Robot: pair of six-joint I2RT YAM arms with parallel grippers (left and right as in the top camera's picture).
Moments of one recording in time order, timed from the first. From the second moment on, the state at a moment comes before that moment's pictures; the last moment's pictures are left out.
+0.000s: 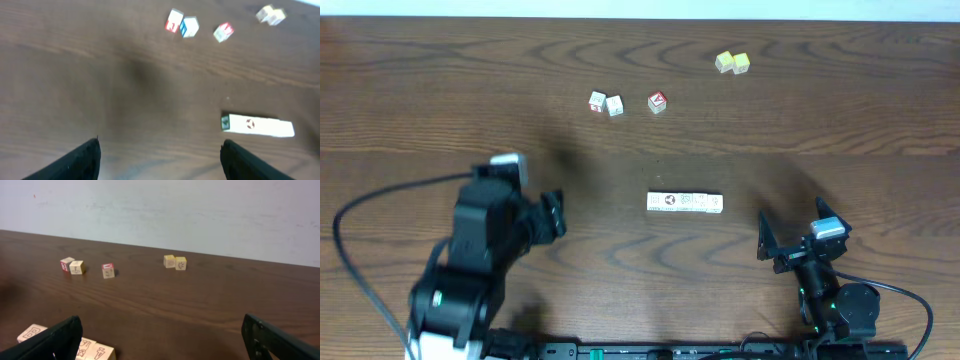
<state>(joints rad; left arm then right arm) -0.20 0.75 0.78 -0.76 0.03 -0.33 0.03 0.01 0.01 -0.05 -0.21 -0.01</state>
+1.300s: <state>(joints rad) -0.06 0.01 0.03 -0.11 0.10 -0.04 0.03 0.01 0.01 -0.05 -0.21 -0.02</state>
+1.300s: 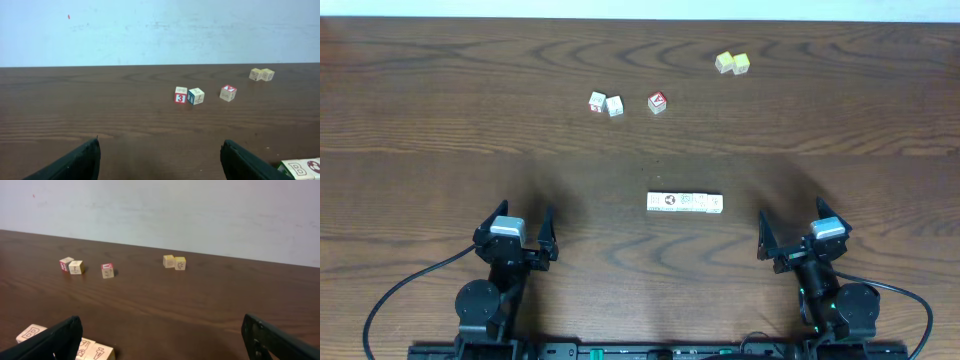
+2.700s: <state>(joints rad) -0.06 0.01 0.03 -0.12 0.10 -0.04 0.01 0.01 0.01 -0.07 -0.08 0.00</state>
